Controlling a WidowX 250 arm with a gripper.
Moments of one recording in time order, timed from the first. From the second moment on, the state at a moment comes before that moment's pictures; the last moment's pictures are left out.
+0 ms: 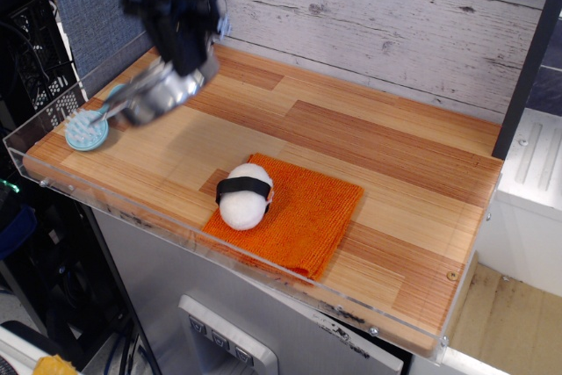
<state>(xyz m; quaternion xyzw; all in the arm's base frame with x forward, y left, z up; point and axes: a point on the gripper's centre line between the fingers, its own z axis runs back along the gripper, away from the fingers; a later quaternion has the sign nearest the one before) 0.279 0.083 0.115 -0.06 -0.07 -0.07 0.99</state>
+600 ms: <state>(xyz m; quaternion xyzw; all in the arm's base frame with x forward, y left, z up) 0.272 0.095 0.060 0.00 -0.01 -0.08 1.00</state>
